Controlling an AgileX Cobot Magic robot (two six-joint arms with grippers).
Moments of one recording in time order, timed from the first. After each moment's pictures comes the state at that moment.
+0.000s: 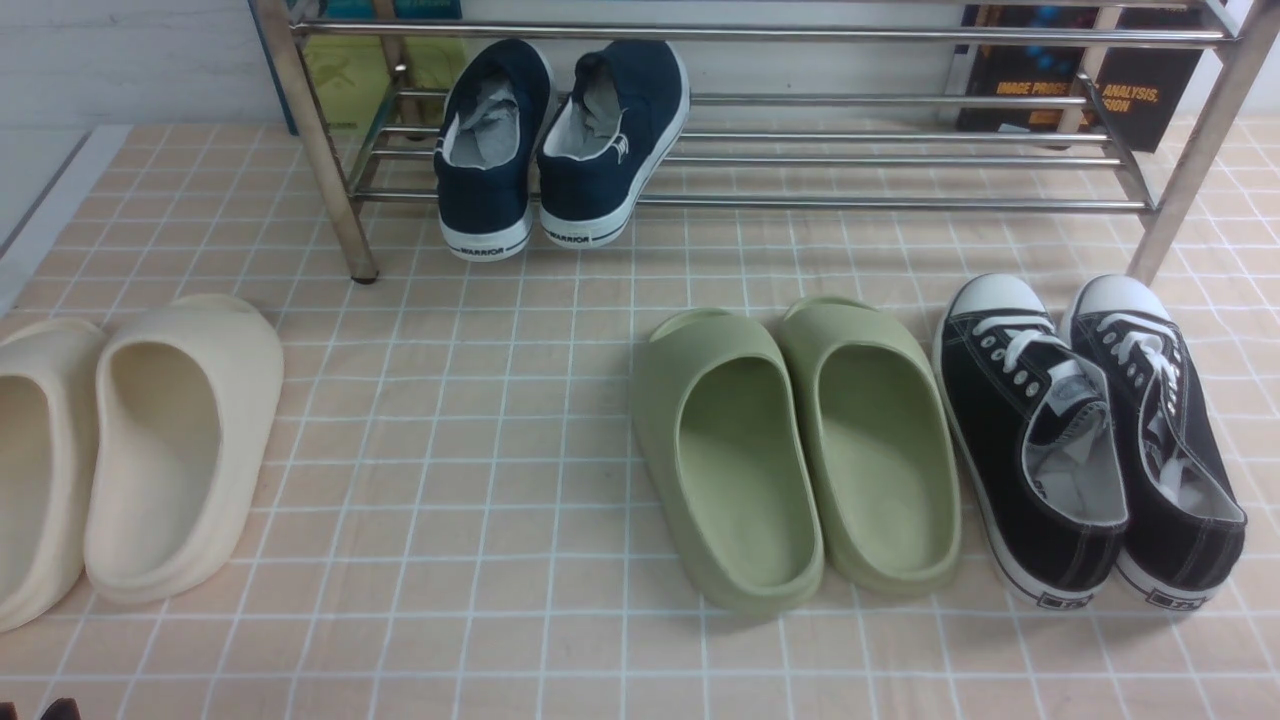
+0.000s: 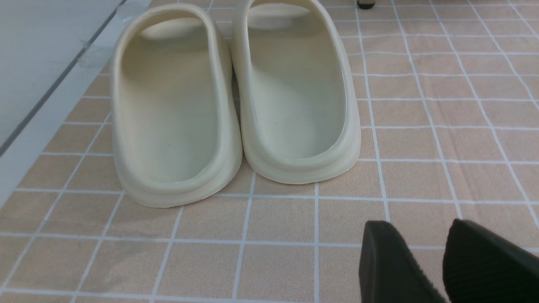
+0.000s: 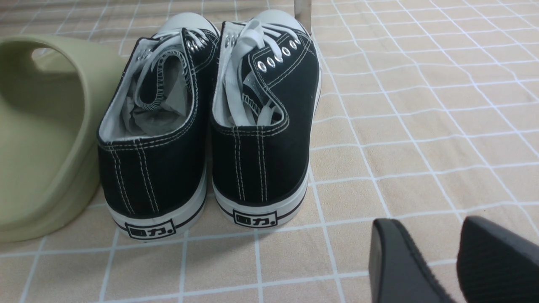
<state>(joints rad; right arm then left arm) -0.07 -0.01 0.02 -0.10 0.36 0.20 0.00 -0.01 0.02 0.15 0.37 -0.09</state>
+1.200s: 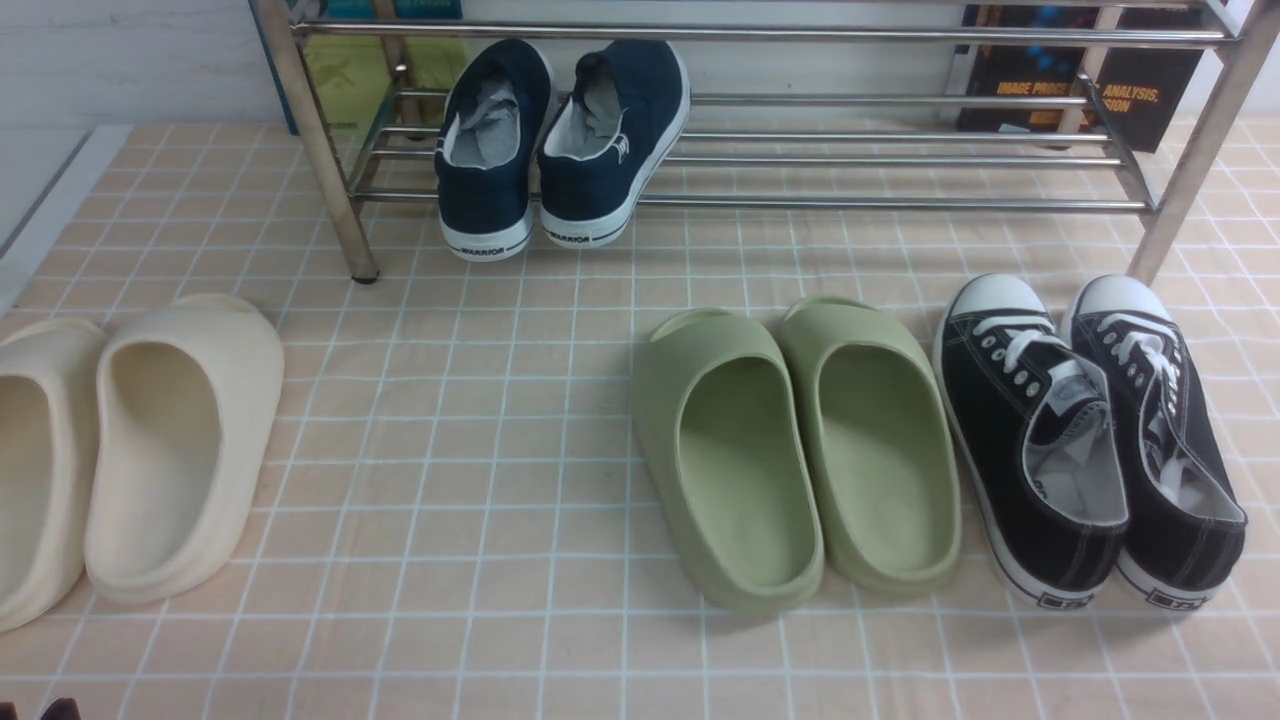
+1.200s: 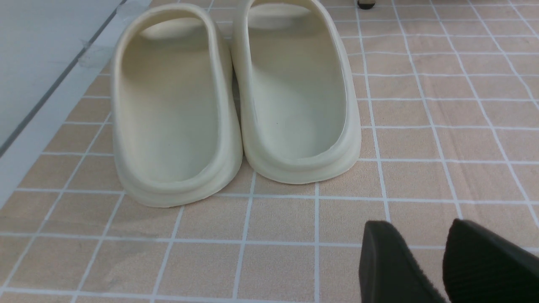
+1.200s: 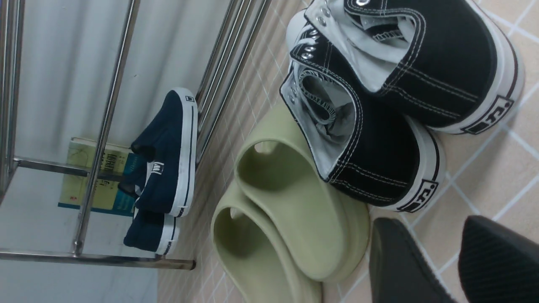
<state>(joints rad) -0.07 -0.01 0.02 0.60 0.39 0.61 0.00 -0.01 0.02 0.15 0.37 -0.09</state>
